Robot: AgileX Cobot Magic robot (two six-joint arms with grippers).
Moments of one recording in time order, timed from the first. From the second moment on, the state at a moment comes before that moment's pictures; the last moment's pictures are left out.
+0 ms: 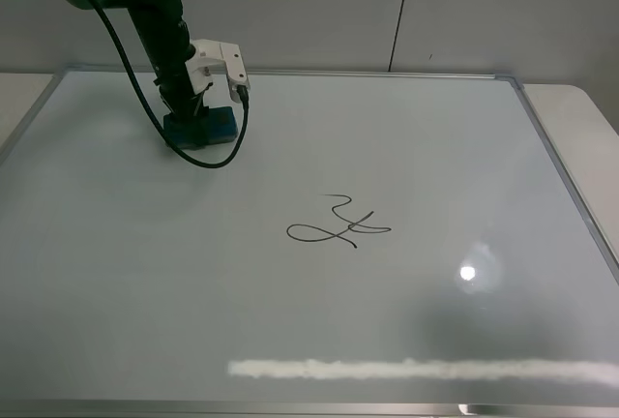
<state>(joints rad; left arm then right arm) -0.25 2.35 -1.91 -0.06 1.04 1.03 0.00 0.00 -0.49 -0.16 1.06 0.10</state>
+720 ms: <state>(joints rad) -0.31 2.26 -1.91 -0.05 1.20 0.68 0.00 0.00 -0.49 -0.16 1.06 0.10</state>
